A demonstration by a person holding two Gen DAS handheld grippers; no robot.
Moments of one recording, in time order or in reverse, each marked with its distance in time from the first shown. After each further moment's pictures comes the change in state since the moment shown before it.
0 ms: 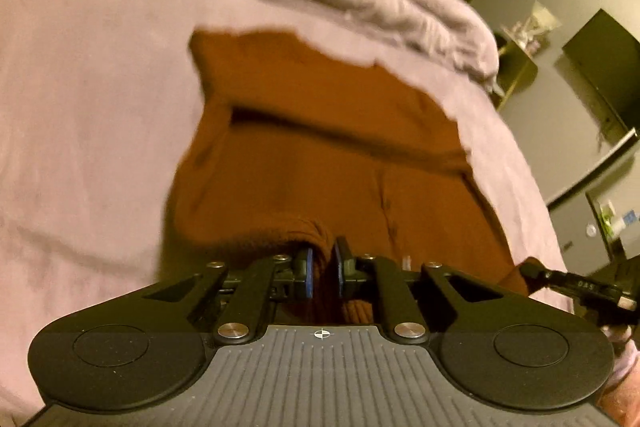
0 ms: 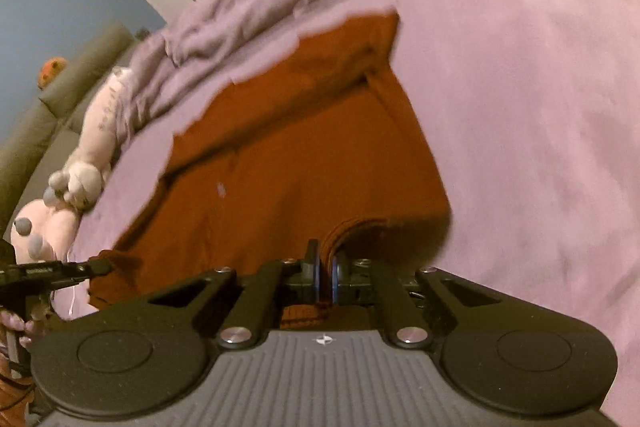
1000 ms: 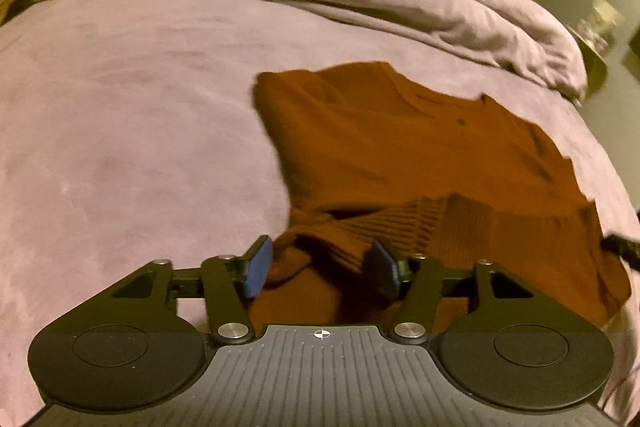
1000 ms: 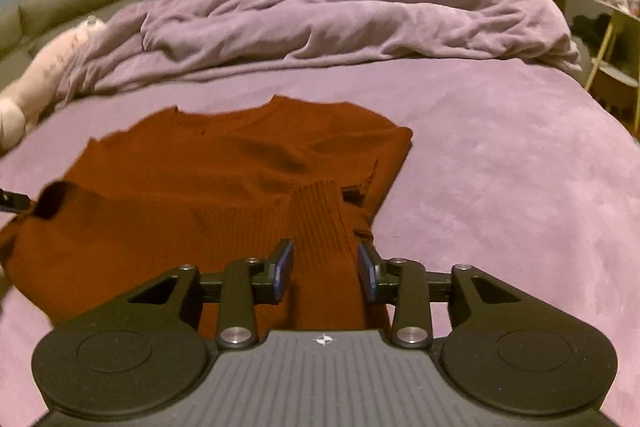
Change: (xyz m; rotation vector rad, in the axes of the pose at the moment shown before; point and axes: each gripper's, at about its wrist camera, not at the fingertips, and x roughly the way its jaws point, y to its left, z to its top) left arm 0.097 0.051 0.065 0.052 -0.027 0.204; right arm 0.120 0.013 0.091 -0.404 -0.079 -0.231
